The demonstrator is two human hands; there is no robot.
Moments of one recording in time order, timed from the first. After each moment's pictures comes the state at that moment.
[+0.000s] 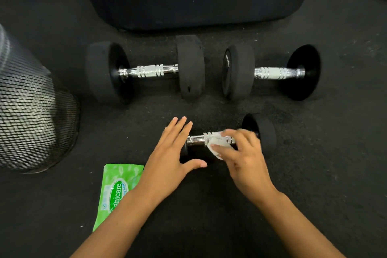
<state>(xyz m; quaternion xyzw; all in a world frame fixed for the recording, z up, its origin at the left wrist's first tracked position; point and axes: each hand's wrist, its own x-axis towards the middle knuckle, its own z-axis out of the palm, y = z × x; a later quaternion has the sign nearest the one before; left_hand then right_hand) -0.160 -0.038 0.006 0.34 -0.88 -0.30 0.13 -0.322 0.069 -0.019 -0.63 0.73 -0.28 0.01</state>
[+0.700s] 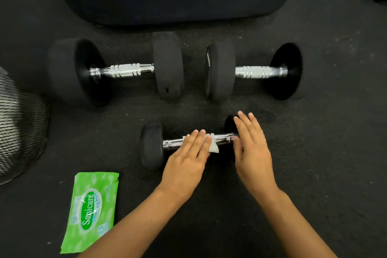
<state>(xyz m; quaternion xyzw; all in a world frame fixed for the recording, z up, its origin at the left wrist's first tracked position) -0.225 -0.011 -0.046 0.22 -0.96 -0.03 0.16 -0.366 0.077 -0.027 -0.48 0.82 -0.30 0.02</state>
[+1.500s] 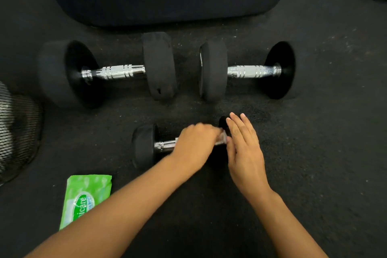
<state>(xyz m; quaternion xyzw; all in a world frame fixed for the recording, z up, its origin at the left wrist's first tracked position) -0.288 -0.034 -0.015 0.24 -0.96 -0.17 0.03 -0.371 0.078 -0.034 -0.50 0.80 -0.32 0.01</state>
